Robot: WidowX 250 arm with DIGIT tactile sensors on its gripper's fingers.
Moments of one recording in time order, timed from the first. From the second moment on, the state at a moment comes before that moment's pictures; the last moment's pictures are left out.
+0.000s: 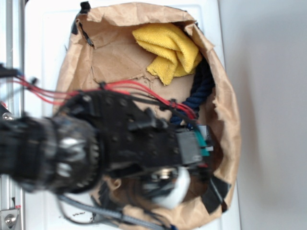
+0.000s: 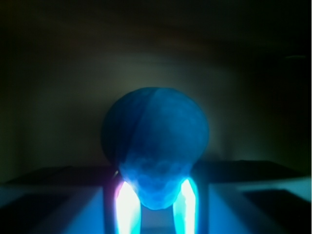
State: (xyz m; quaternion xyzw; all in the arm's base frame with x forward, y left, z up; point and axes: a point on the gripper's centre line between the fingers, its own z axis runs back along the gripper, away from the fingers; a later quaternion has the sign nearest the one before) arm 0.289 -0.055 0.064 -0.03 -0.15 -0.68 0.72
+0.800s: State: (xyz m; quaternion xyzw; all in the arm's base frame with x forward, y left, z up) arm 0.243 0.001 0.144 0.03 -0.07 -0.35 0.93
